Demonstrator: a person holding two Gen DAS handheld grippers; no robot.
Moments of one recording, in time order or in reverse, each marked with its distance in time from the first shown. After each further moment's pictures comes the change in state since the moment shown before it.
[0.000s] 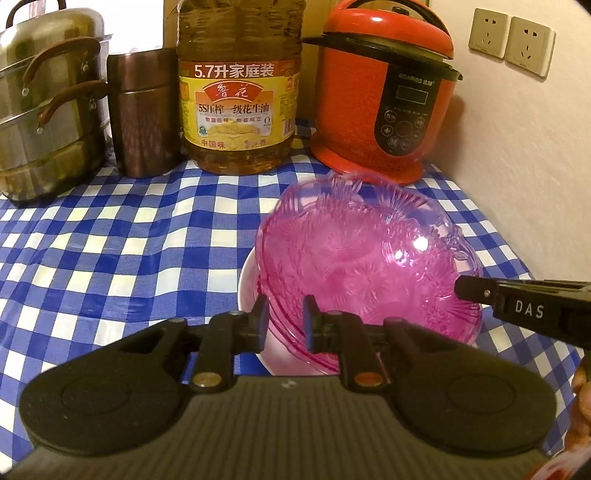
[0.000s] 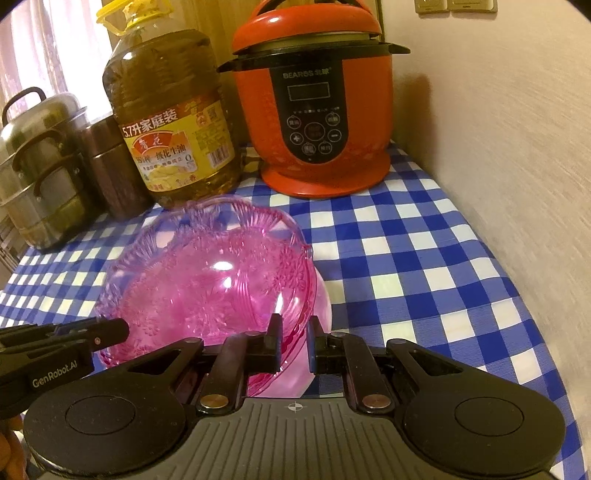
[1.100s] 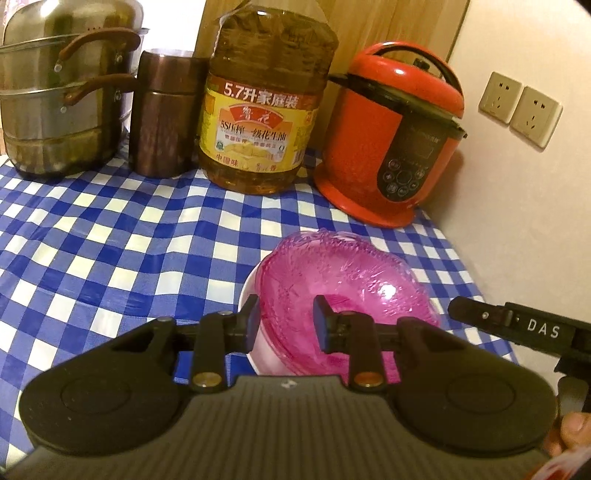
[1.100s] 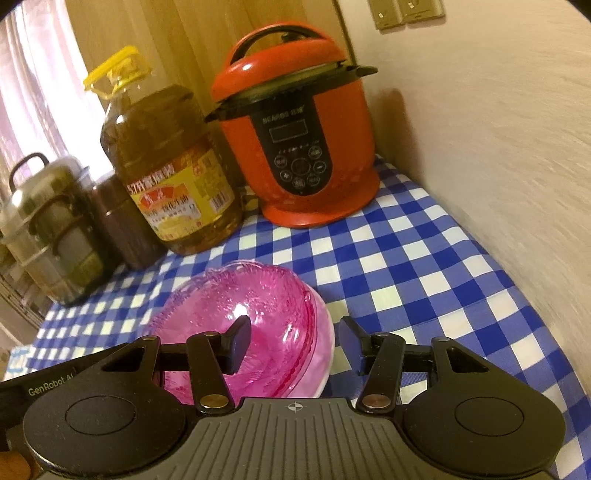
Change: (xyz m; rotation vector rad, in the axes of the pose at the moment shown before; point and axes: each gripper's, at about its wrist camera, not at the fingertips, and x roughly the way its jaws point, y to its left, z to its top) left arm -0.030 0.018 0.007 -0.174 -0.066 -0.073; right arm -0.032 -0.016 0.004 0.152 -0.092 0.067
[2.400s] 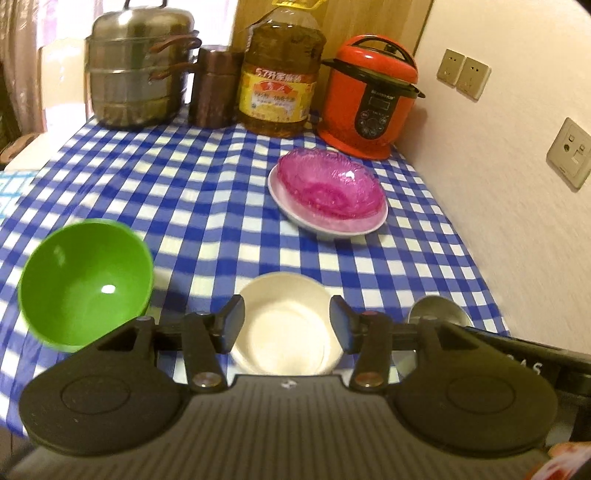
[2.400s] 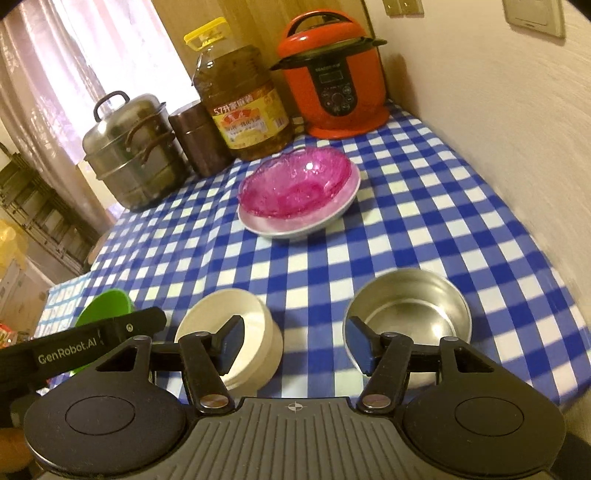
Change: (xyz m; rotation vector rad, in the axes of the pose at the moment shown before) left arm -0.213 -0.025 -0.121 0.000 0.076 0.084; right arm -0.200 0.045 -0.127 -0.031 0.160 0.062
